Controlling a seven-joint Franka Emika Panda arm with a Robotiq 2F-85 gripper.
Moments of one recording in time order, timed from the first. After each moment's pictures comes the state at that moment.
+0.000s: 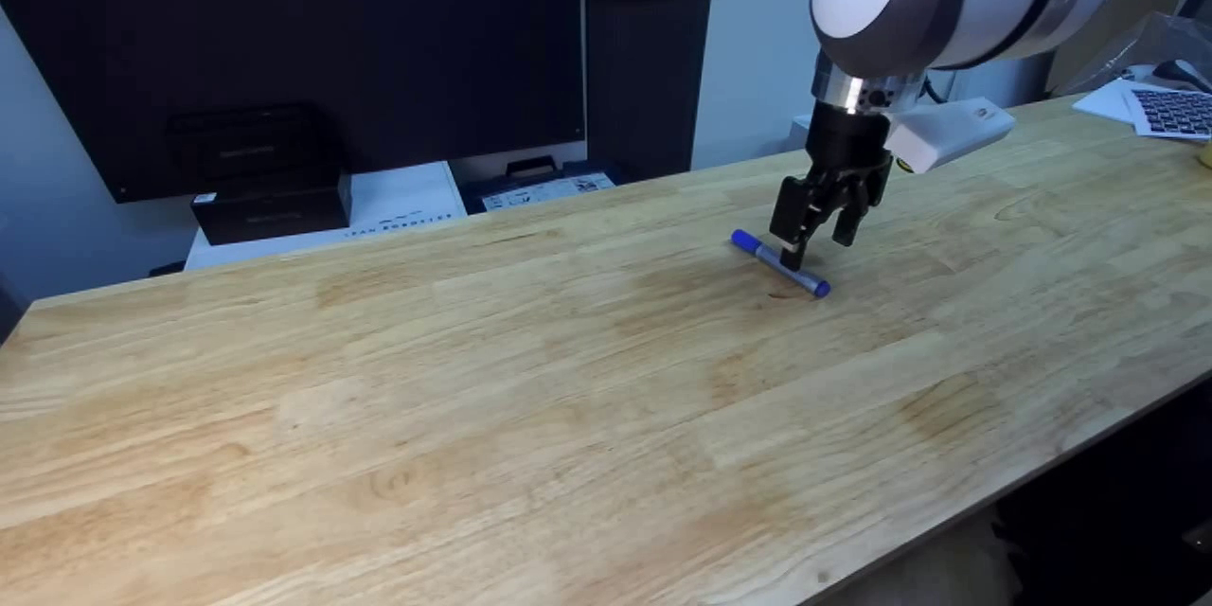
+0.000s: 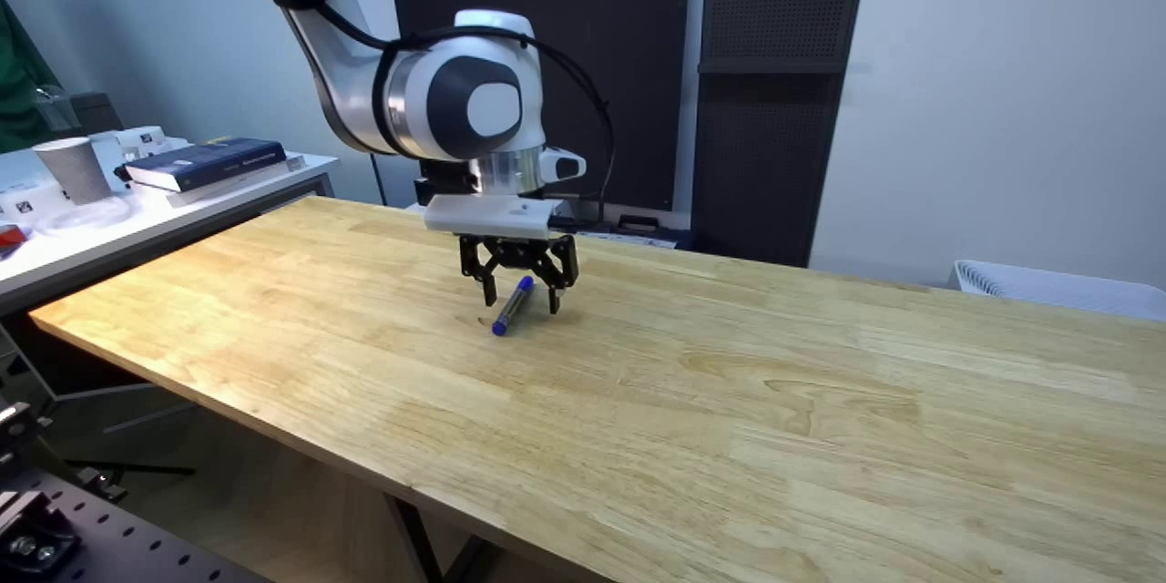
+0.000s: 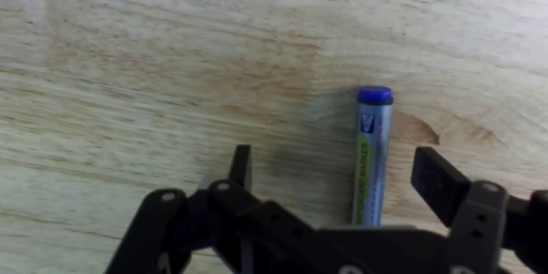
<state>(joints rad) -0.10 0.66 -0.02 -2.13 0.05 2.77 -0.27</state>
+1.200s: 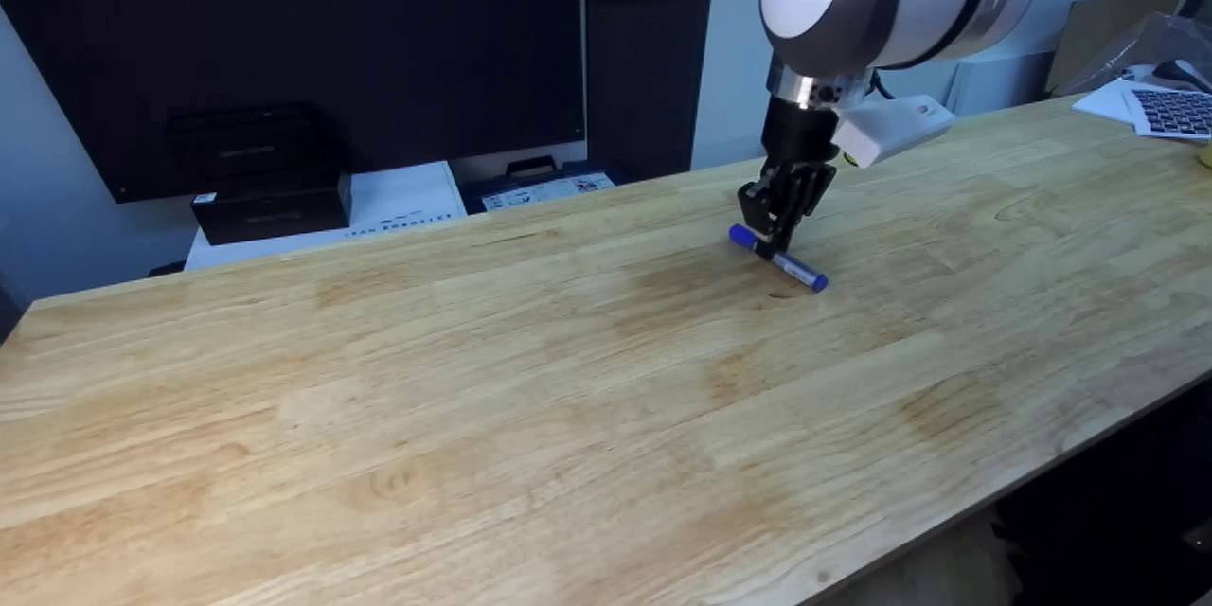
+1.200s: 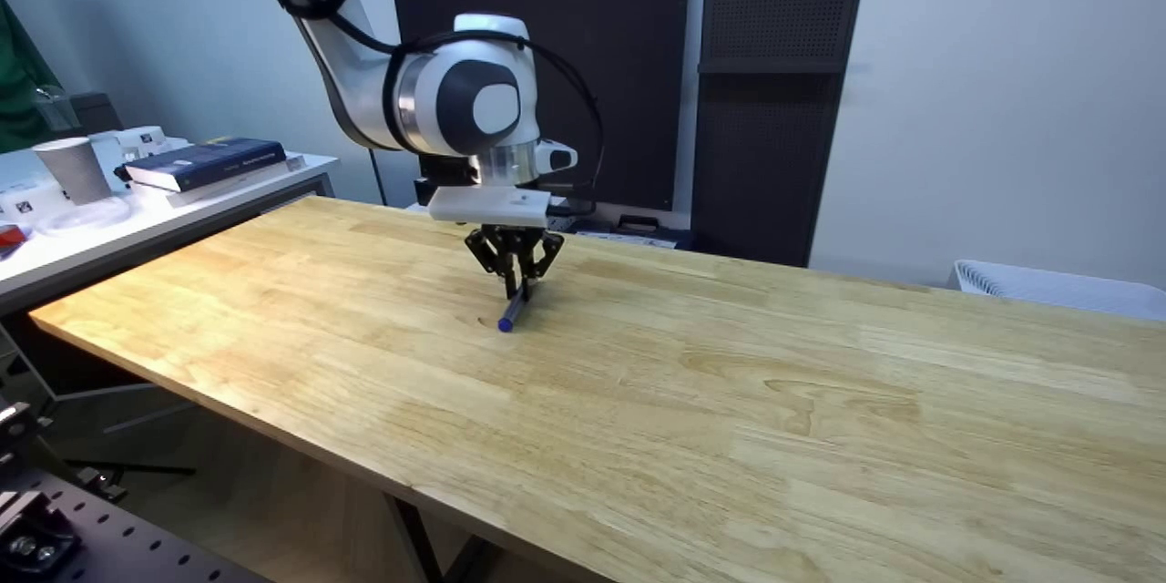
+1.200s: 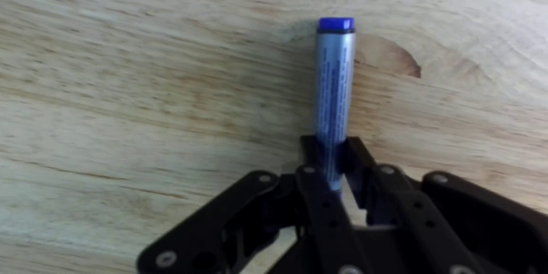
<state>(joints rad) -0.09 0.72 0.02 -2.02 0.04 2.75 -0.27</state>
